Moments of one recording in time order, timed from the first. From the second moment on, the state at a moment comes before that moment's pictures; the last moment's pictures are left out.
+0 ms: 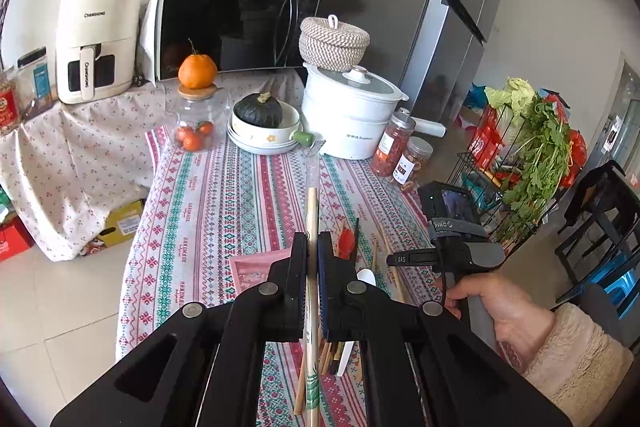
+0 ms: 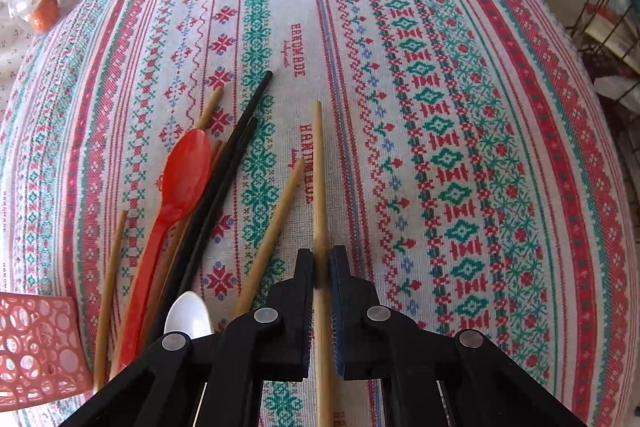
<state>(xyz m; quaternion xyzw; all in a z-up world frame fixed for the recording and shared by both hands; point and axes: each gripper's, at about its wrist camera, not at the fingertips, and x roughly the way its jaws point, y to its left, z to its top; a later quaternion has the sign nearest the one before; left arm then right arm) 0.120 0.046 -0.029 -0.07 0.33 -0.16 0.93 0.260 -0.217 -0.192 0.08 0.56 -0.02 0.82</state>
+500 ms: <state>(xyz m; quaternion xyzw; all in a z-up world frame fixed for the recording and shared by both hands) 0.101 0.048 0.004 -0.08 0.21 -0.11 0.97 0.155 -0.202 -0.056 0.07 0.36 0.06 0.93</state>
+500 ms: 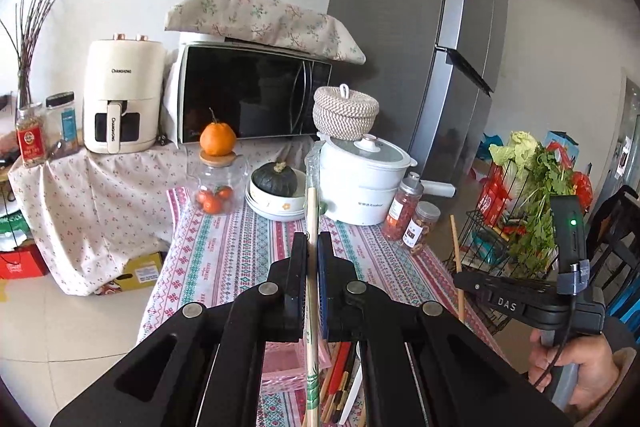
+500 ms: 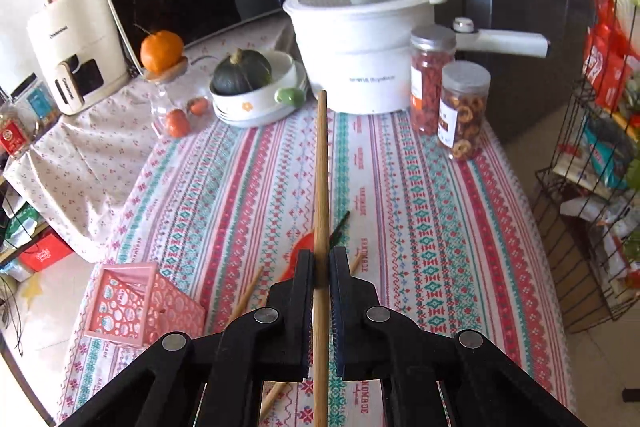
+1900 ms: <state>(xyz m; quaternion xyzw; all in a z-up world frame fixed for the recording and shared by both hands) 0.182 0.020 -0.088 -0.02 0.18 0.00 0.98 0.148 -0.168 -0.032 0.09 0.29 0.12 0.95</state>
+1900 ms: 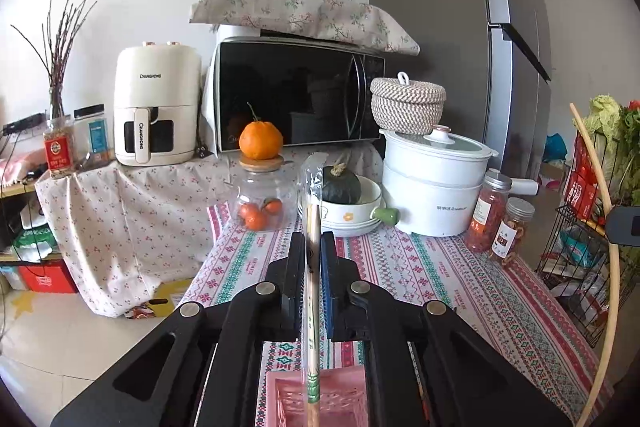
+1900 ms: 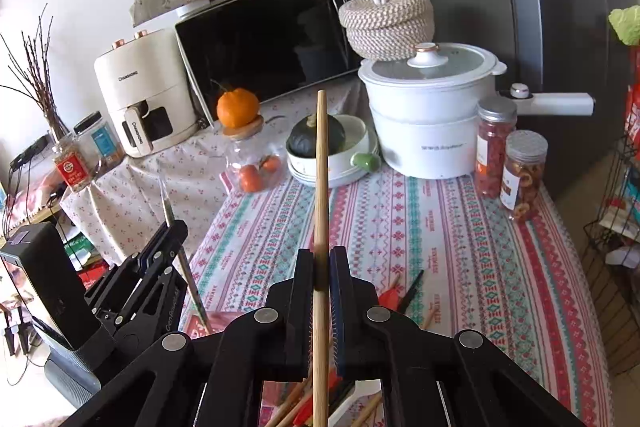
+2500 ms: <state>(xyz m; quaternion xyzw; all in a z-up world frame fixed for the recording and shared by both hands) 0.146 0.073 -0.067 -0.07 0.36 0.01 0.93 0.150 -0.147 -0.023 0.10 0.26 0.14 0.95</state>
